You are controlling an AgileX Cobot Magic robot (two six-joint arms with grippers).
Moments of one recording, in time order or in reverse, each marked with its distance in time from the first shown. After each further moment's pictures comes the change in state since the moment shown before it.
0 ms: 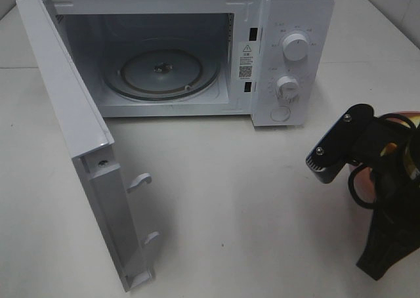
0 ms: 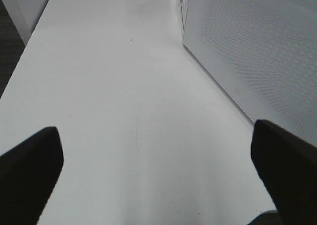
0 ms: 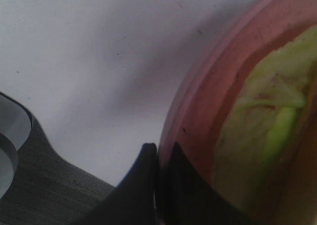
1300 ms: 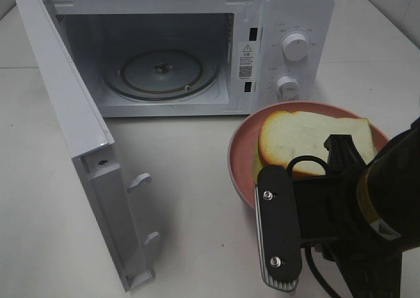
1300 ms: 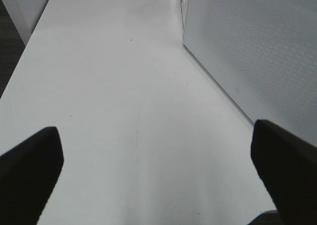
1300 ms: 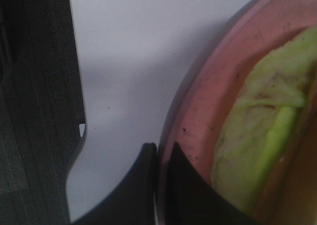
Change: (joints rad) left arm 0.000 0.000 0.000 0.000 0.000 0.000; right arm 0.263 -0.002 0.000 0.004 -0.165 -0.509
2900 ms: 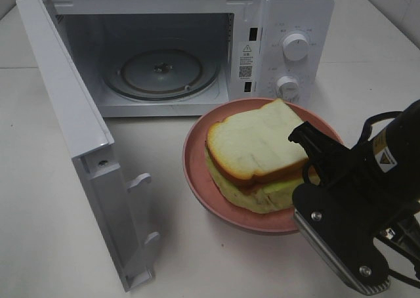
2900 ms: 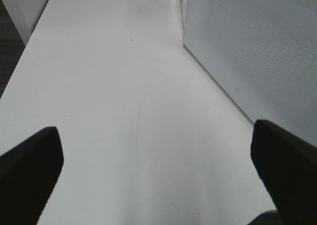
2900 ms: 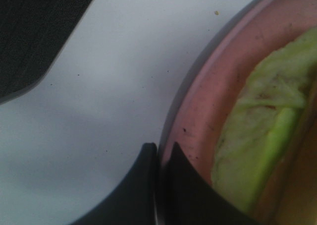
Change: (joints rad) left arm 0.000 0.000 0.000 0.000 0.000 0.000; right arm -0.333 0.000 0.006 0.322 -0.161 -1.182
